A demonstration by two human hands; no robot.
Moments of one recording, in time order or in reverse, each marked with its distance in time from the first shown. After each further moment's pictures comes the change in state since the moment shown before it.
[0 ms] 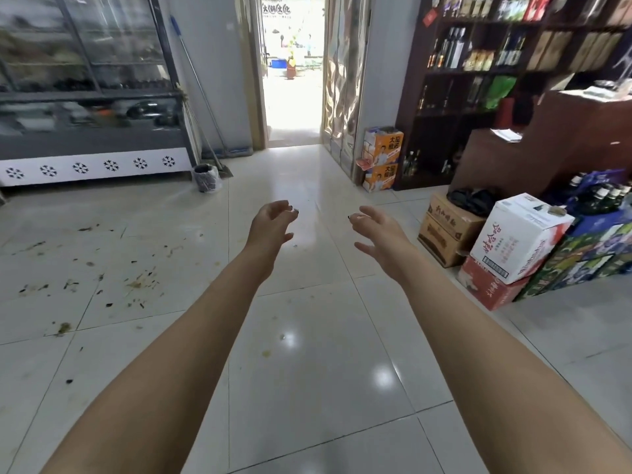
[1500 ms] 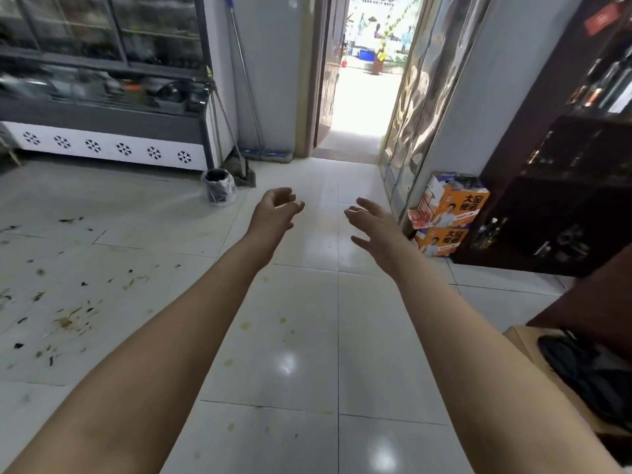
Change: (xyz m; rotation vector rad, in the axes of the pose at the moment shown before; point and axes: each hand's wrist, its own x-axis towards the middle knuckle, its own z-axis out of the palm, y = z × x) left_hand 0.740 -0.015 0.239 0.035 0.271 0.009; right_hand 0.811 -0.069 -0.133 -0.034 -0.286 0.046
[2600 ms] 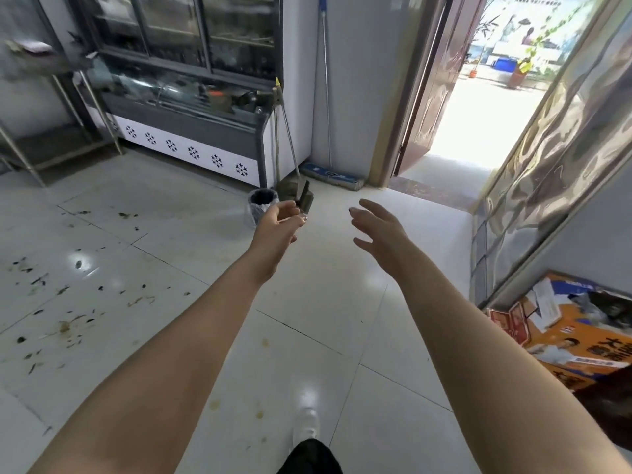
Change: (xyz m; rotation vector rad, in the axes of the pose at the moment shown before) left_hand 0.467 -0.001 0.187 -0.034 0.378 -0.059; right_hand 0.568 -0.077 -0.114 0.024 -0.374 0.065
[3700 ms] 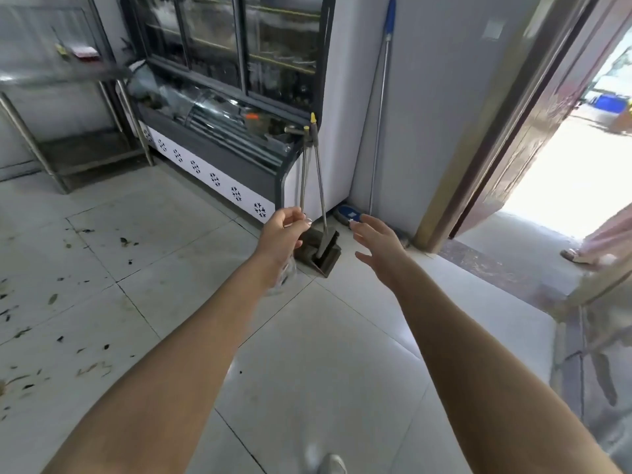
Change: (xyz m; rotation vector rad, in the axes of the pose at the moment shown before) left_hand 0.541 0.024 0.098 -0.054 0.226 0.015; right_hand 0.573 -0.099 -0.015 -0.125 -0.140 0.071
